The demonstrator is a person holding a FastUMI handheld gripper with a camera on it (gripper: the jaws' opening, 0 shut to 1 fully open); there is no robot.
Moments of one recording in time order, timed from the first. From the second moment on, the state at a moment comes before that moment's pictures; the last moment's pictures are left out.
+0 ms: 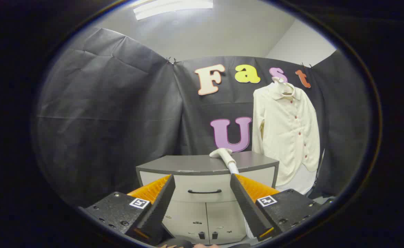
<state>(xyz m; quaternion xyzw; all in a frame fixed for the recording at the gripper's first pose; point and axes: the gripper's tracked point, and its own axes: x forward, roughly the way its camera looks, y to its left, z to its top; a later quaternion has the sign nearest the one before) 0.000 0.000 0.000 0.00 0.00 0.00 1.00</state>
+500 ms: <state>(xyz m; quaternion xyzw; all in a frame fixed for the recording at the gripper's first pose) 0.025 -0.003 -0.007 0.00 0.02 0.00 1.00</state>
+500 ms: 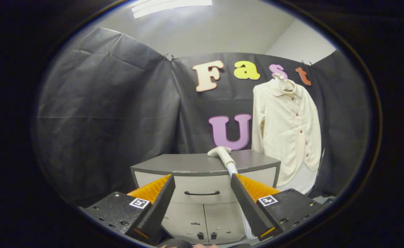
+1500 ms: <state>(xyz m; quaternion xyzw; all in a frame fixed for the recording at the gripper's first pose) 0.148 -0.047 -0.031 0.00 0.09 -0.02 1.00</state>
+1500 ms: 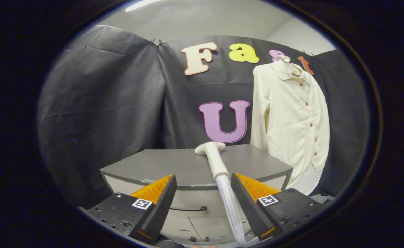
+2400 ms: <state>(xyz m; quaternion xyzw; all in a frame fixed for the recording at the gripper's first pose) 0.257 -0.083 -0.062 -0.02 0.21 -0.05 0.98</state>
